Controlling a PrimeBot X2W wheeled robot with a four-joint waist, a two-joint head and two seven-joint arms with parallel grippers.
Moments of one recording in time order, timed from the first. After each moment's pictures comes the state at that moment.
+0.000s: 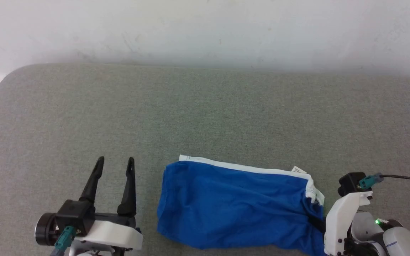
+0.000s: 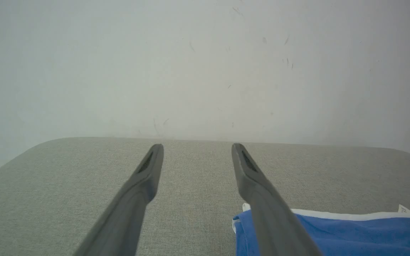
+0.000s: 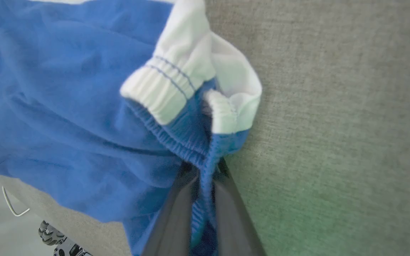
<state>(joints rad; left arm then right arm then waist) 0.02 0.19 -0.17 -0.02 -0.24 0.07 -0.26 -0.12 -0.22 0.15 0.31 0.56 0.13 0.70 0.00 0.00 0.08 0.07</state>
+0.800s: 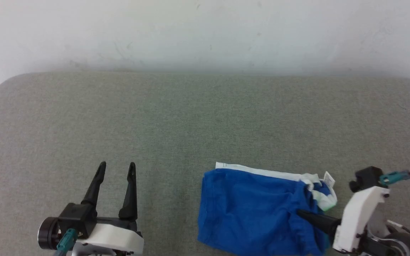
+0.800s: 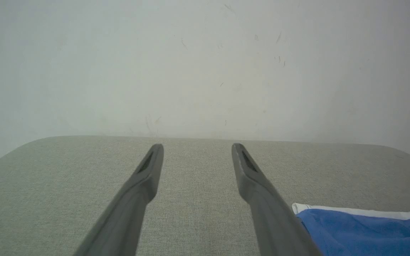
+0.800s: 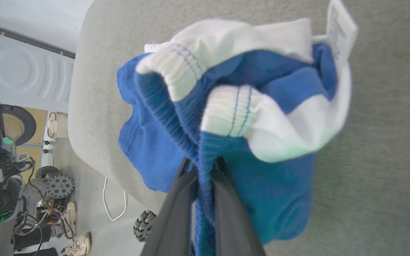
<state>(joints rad) 0.03 0.16 -0.13 0.01 -0.22 0.03 -0.26 -0.02 -0.15 -0.04 0.03 0.83 0.13 0.91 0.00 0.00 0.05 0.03</state>
